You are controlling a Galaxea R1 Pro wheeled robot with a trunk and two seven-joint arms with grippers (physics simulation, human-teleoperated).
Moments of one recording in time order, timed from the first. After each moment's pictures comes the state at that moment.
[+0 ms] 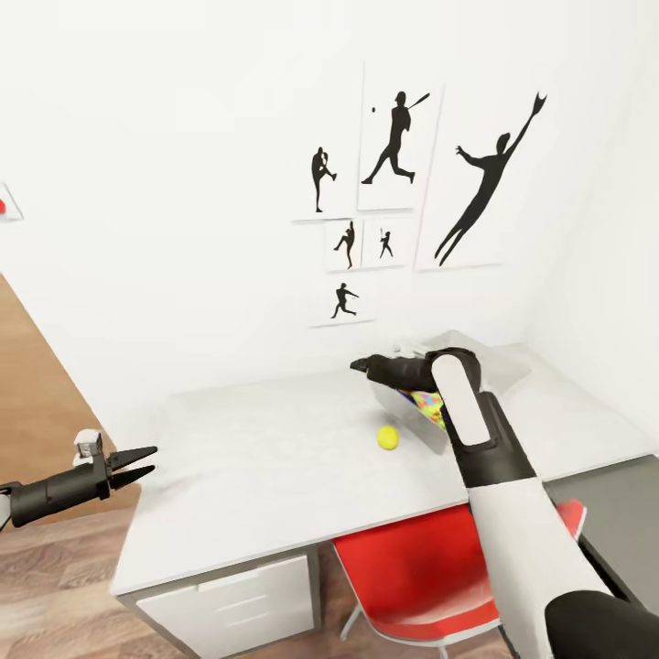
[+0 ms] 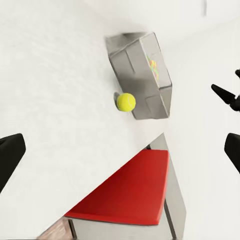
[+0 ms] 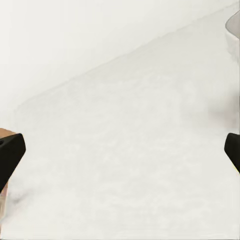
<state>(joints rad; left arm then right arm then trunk) -0.52 0.66 -0.09 -0.87 0.96 0.82 -1.01 -0.90 0.09 0.12 -1.30 -0.85 1.04 -0.44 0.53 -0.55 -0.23</state>
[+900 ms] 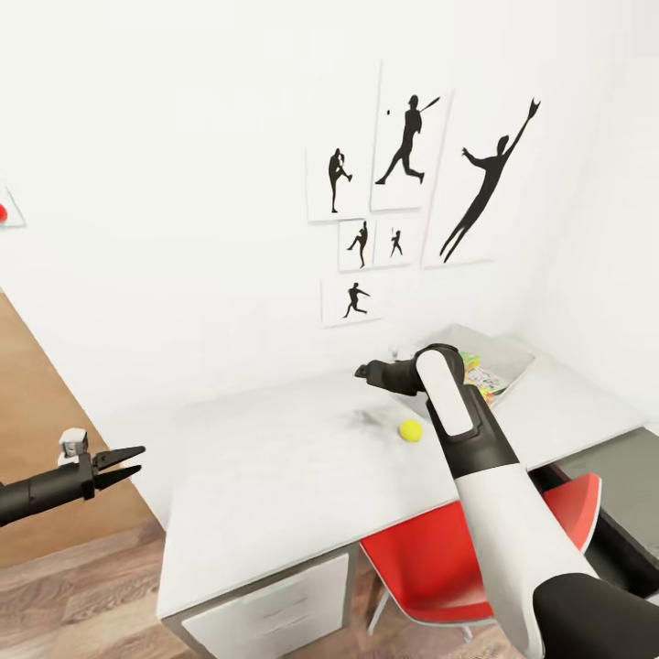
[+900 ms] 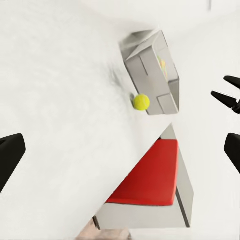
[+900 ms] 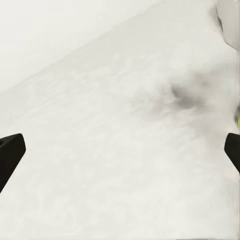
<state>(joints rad) -0.52 0.71 -0.09 -0.86 0.96 0.82 -1.01 -0.94 0.12 0.14 -1.20 -0.85 1.04 -0.62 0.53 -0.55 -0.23</state>
